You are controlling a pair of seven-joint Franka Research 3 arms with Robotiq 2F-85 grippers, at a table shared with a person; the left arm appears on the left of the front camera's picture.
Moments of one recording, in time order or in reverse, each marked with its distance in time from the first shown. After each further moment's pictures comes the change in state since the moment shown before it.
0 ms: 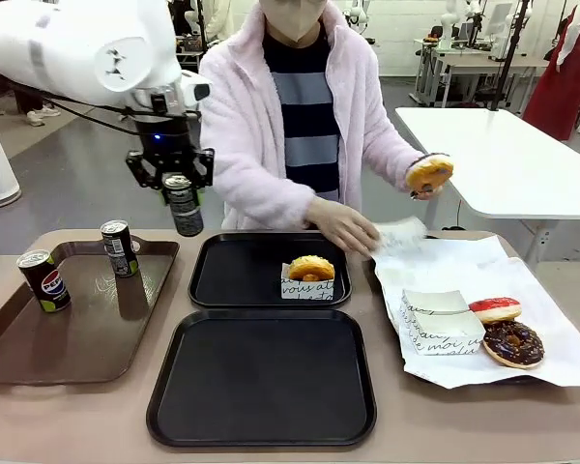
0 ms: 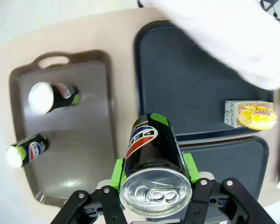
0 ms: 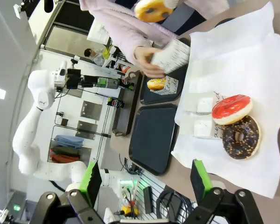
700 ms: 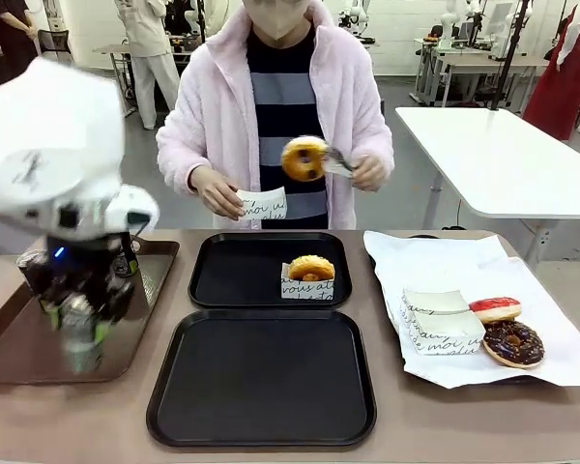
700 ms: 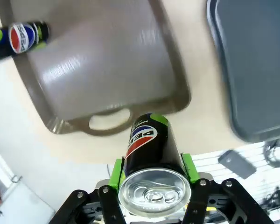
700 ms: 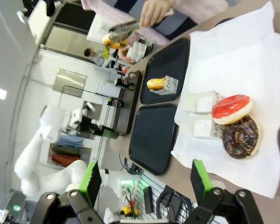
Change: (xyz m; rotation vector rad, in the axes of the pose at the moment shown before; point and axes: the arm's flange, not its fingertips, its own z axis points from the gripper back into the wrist) left arm -0.208 0.086 -0.053 0.224 0.316 -0.278; right arm 0.000 0.000 0.000 0.000 0.001 -0.002
